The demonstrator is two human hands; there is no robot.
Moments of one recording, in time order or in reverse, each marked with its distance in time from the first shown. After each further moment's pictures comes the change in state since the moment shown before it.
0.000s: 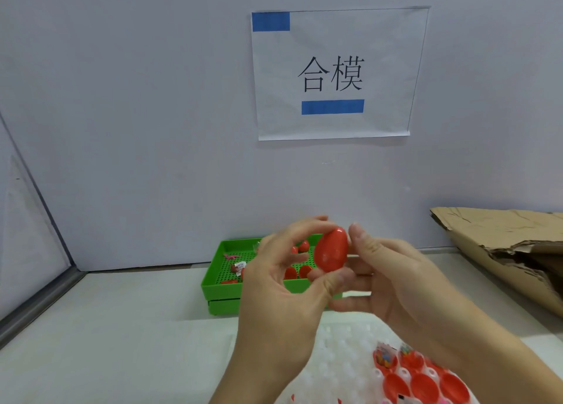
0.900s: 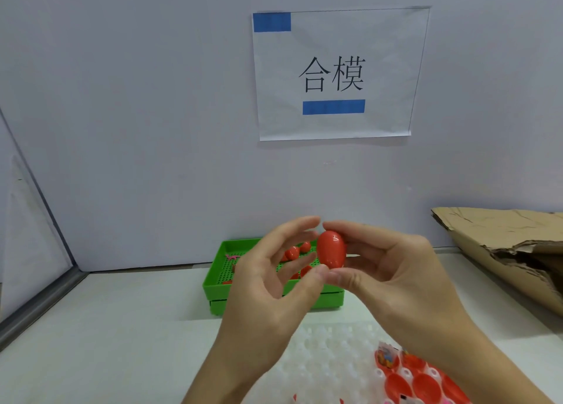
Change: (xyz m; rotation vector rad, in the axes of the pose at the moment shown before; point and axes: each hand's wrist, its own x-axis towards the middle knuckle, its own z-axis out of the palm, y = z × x) left_hand 0.002 -0.007 -0.021 -0.168 -0.177 -0.029; right_hand -0.003 0.008 0.004 -0.405 0.098 -0.448
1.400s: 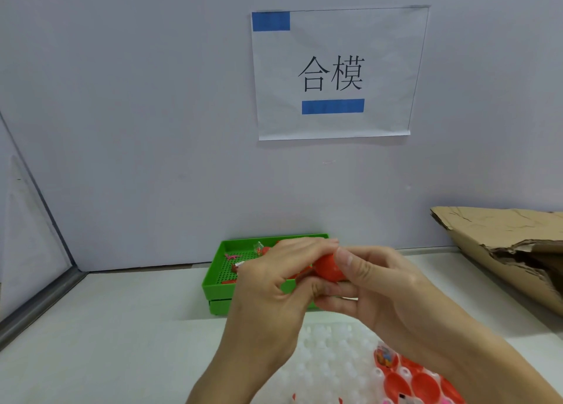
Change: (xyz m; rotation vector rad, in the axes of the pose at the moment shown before) left_hand 0.003 -0.003 0.000 0.470 0.055 0.181; right_hand 0.004 0.008 -0.004 0.621 -0.307 0.421
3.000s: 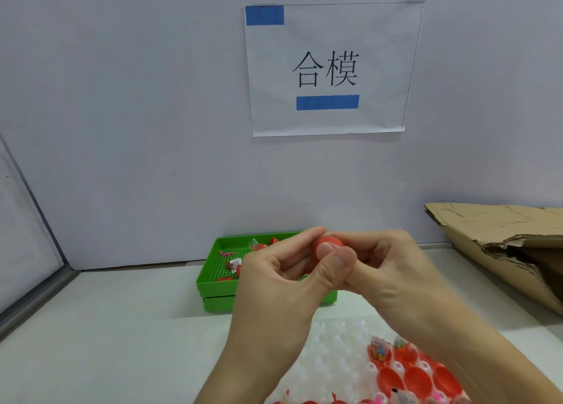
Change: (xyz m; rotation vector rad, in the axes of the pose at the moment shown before) left_hand 0.001 0.027 0.014 -0.586 0.023 -0.459; right_hand -0.004 -0.008 0.007 -0.407 0.165 -0.209
